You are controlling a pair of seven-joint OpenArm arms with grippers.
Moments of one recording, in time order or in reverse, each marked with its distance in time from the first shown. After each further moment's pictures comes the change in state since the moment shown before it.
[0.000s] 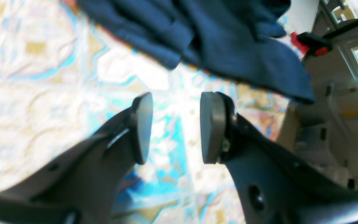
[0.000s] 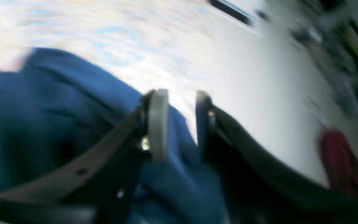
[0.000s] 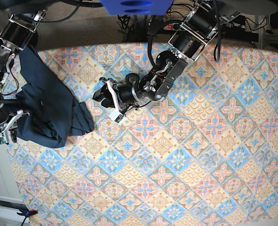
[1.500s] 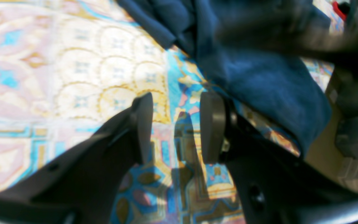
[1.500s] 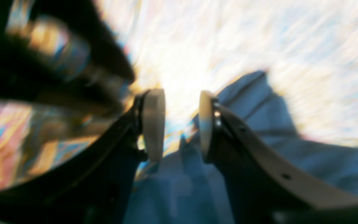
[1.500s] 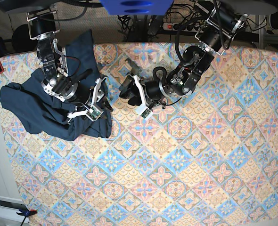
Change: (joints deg) left arm 5.0 -12.9 -0.4 12.5 -0.1 0.3 0.0; right arm -5.4 -5.0 -39.2 2.3 3.9 -0.2 4.5
